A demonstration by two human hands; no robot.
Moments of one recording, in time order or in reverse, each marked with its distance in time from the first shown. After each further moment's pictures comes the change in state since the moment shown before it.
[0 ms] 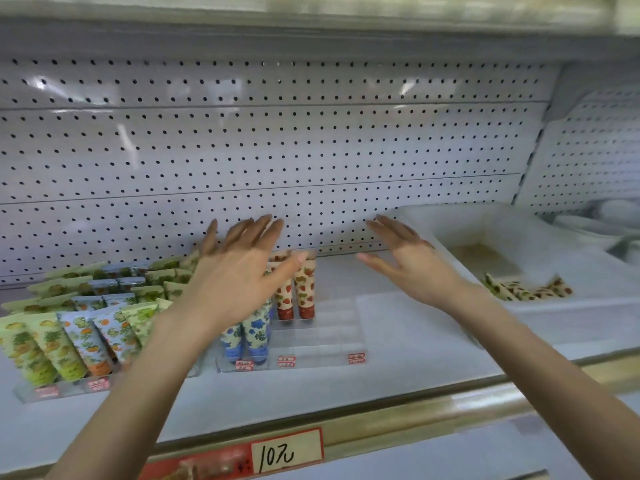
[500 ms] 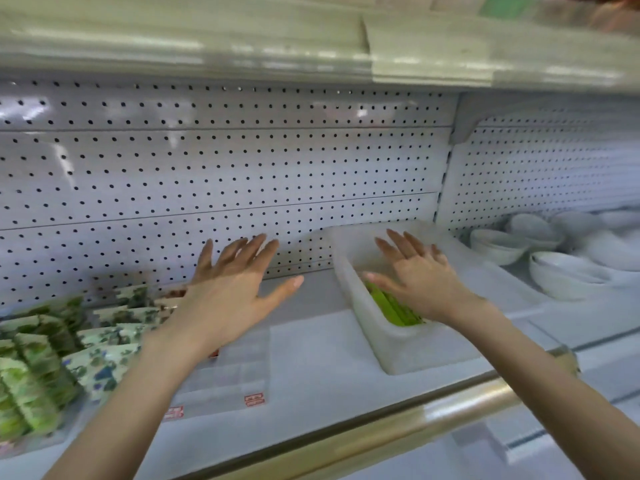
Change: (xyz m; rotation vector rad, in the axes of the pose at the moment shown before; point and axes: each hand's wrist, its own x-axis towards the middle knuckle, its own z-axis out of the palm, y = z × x) left_hand 0.048 0.114 0.008 -0.052 -0.032 0.096; right_hand -0.039 0.117 -0.062 -0.314 -0.089 0.208
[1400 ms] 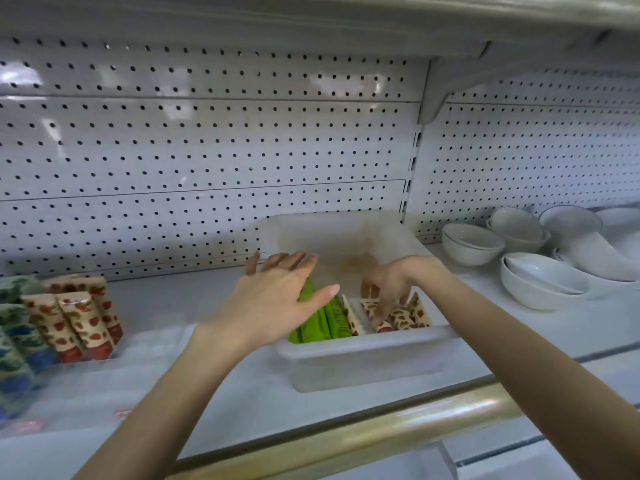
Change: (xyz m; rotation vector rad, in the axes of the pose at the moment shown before) left_hand 0.074 0.152 0.051 -0.069 -0.154 0.088; right_hand 0.083 0.126 0.038 0.049 -0.840 -0.021
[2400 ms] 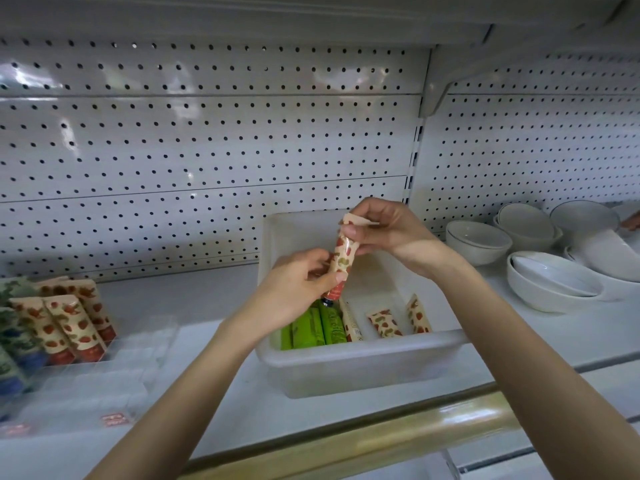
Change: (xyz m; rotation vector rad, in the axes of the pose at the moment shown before) left_hand 0.033 0.020 0.015 -0.862 0.136 0.003; right_hand -0.043 -0.002 -0.012 1.129 0.593 -0.878
